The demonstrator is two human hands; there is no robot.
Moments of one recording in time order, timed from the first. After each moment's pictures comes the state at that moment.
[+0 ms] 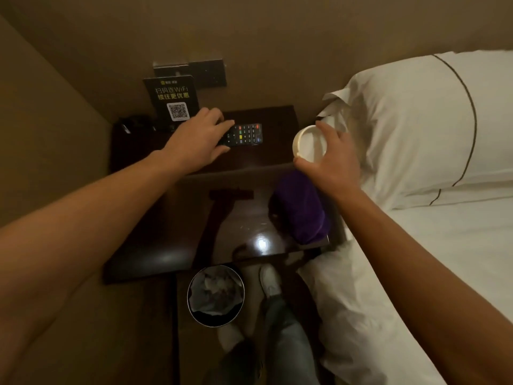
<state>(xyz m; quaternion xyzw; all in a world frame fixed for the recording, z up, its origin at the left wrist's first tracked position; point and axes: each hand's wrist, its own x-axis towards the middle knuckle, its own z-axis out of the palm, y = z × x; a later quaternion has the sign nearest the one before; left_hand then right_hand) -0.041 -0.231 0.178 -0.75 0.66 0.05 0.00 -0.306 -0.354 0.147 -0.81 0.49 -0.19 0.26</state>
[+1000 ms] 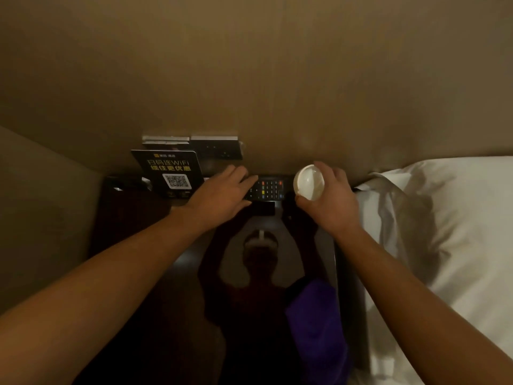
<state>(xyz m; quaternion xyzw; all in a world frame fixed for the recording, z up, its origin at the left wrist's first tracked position) 0.049 -0.384 0.078 -0.76 0.63 0.14 0.03 -0.153 -0.540 0.050 -0.83 0.46 -0.06 0.31</state>
